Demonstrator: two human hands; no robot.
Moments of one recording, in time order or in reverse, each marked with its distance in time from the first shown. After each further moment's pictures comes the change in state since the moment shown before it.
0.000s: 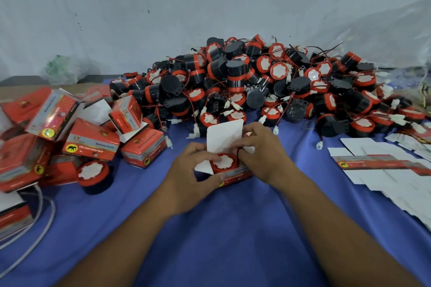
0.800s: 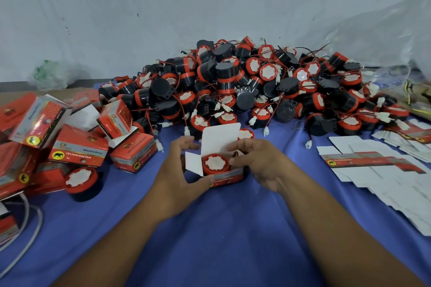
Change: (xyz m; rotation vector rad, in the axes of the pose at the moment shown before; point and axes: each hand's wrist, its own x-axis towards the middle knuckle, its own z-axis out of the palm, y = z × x) left_hand 0.001 -0.007 0.002 -0.074 0.036 -0.079; right_hand -0.007 0.006 -0.005 0.924 -0.202 0.582
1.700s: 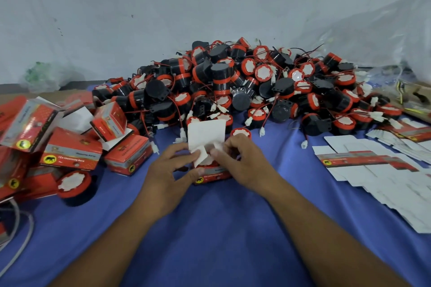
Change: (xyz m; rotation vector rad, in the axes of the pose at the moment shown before) left_hand 0.002 0.000 -0.005 0.141 0.087 0.110; right_hand 0.001 0.013 0.015 -0.586 0.181 -0.570
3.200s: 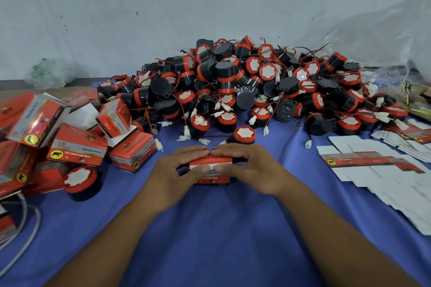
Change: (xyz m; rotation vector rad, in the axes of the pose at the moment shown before) left_hand 0.004 -0.009 -0.001 -0.264 -0.133 -0.074; right_hand -0.006 0.007 -0.018 0.241 -0.322 -0.056
